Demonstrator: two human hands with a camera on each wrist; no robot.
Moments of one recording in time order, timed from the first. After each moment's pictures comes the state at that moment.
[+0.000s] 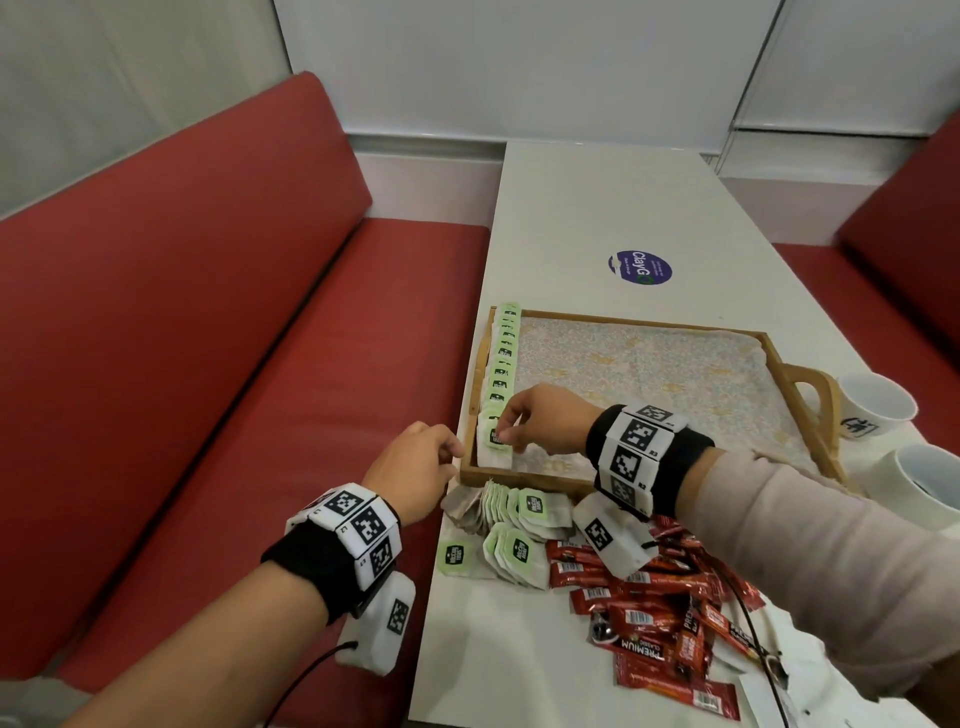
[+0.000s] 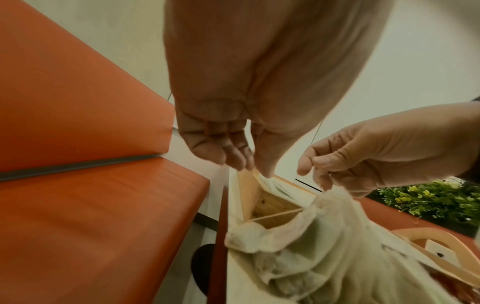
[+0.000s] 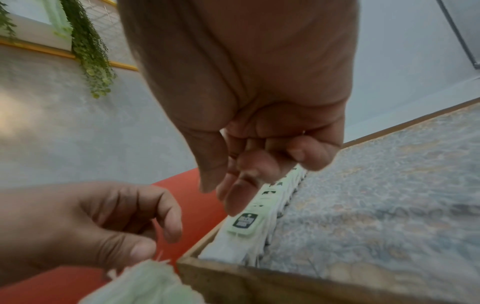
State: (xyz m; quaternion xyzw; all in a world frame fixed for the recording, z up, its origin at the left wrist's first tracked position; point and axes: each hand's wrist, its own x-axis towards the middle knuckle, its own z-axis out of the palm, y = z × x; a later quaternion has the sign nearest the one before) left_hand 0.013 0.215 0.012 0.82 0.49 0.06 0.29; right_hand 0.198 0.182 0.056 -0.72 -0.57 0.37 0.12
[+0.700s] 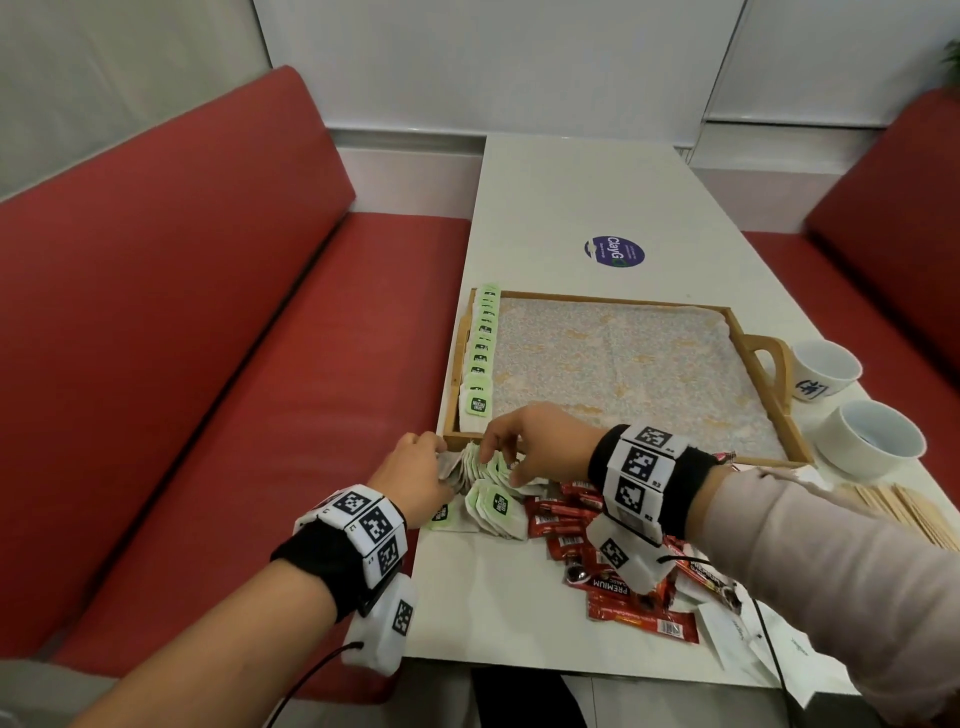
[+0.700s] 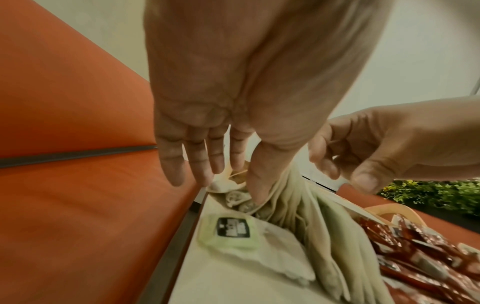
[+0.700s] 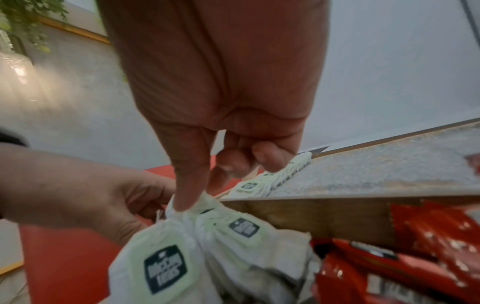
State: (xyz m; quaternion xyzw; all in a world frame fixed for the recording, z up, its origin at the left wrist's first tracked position) left_hand 0.012 0.171 0.002 0.82 0.51 -0.03 0.28; right_hand 0.187 0.114 0.054 -0.65 -0.68 0.33 0.07
